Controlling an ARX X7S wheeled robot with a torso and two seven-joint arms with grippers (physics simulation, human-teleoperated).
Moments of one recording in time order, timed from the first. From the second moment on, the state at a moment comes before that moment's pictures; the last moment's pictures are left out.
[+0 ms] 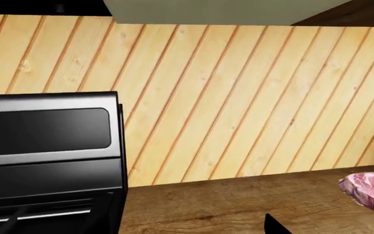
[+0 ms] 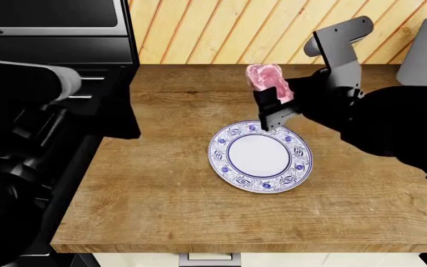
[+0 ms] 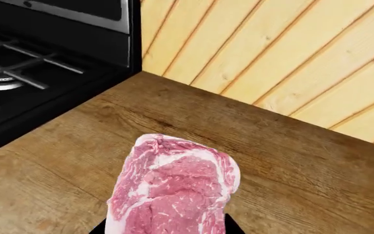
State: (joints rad) left arm -0.75 -0.55 -0.05 0.73 -1.20 -1.11 -0.64; right arm 1.27 0.63 -0.63 -0.01 1.20 1.01 0.21
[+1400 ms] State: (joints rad) left arm -0.77 -0.62 -0.12 0.80 -1.38 -1.11 -0.77; right arm 1.29 0.65 -0.61 -0.15 1.27 1.01 0.26
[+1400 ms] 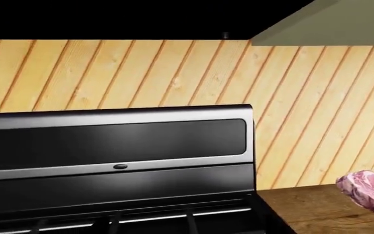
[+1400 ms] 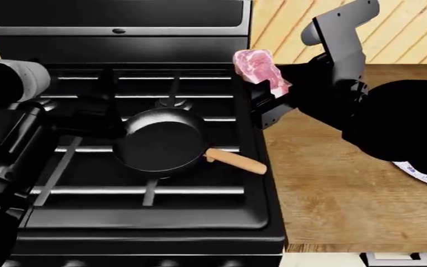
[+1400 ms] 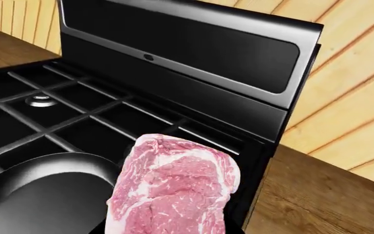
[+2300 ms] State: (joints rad) left arm -0.73 -0.64 -0.13 0.80 -1.36 -1.07 -0.75; right arm 1.30 0.63 -0.64 -0.11 1.26 1.04 0.27
